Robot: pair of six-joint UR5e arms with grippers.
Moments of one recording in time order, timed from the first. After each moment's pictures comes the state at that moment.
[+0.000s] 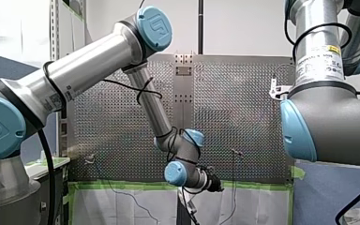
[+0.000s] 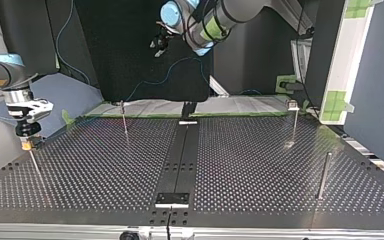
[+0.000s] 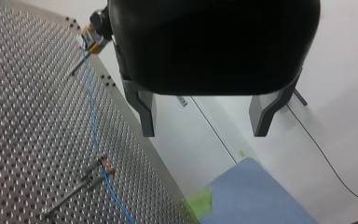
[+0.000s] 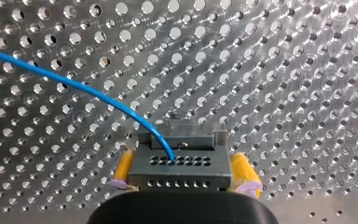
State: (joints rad) left arm -0.88 -2.50 -1.72 -2.44 -1.70 -2.58; right arm 1.49 -1.04 1.43 -0.43 1.08 1.66
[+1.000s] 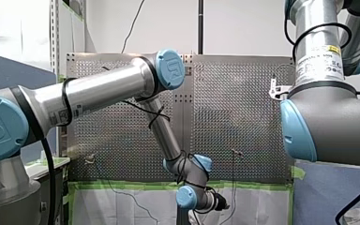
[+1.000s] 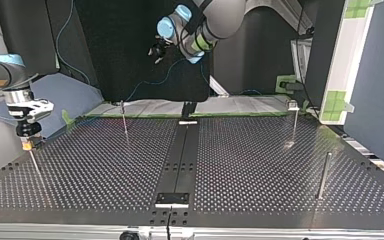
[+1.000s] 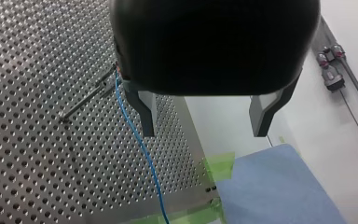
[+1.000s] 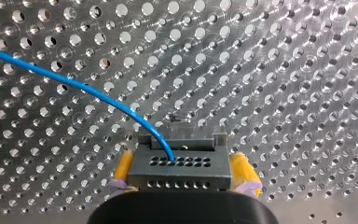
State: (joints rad) left arm -0.86 -2.77 -1.45 -2.45 -1.70 -2.84; right arm 1.49 -1.04 1.43 -0.43 1.08 1.66
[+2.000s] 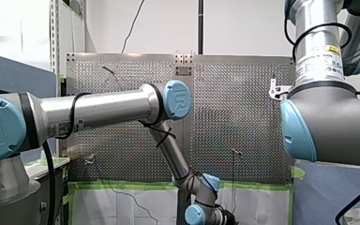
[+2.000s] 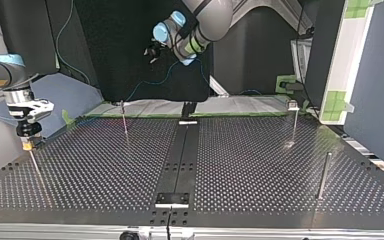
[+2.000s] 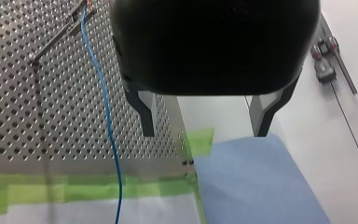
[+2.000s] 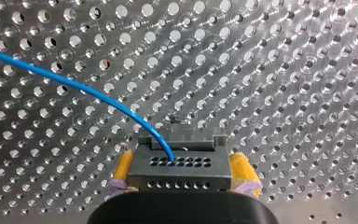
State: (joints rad) left arm -0.88 -2.98 -1.18 -2.51 -1.65 -2.89; right arm 1.49 -1.04 1.43 -0.43 1.08 1.66
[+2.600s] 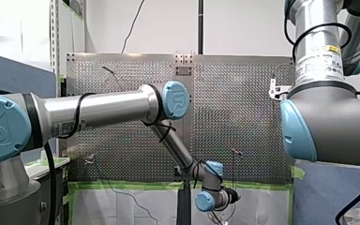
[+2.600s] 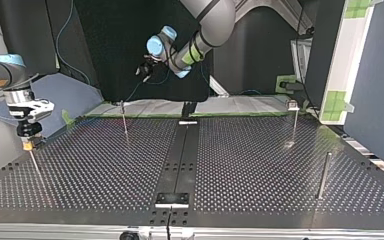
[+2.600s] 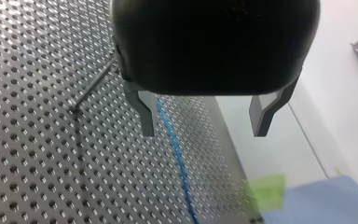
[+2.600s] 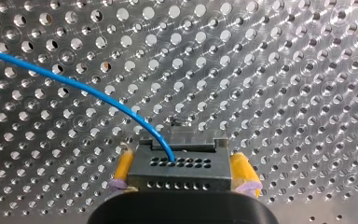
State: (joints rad) left arm -0.84 -2.98 -1.01 -2.49 -1.72 -2.90; right arm 1.49 -1.04 1.43 -0.43 1.08 1.66
